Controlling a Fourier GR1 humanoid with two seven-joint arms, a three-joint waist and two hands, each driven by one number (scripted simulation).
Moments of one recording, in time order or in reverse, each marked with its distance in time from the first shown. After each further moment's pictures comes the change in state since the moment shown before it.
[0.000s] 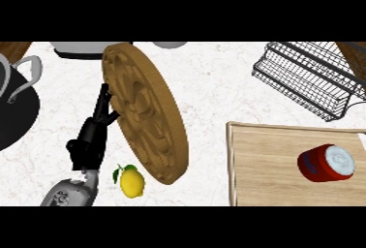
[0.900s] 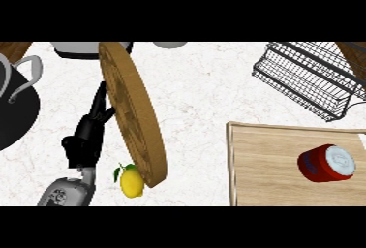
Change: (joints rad) left arm -0.002 -0.028 0.064 -0.002 -0.038 -0.063 0.008; right arm 0.023 0.042 0.121 0.018 0.510 -0.133 -0.332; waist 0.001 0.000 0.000
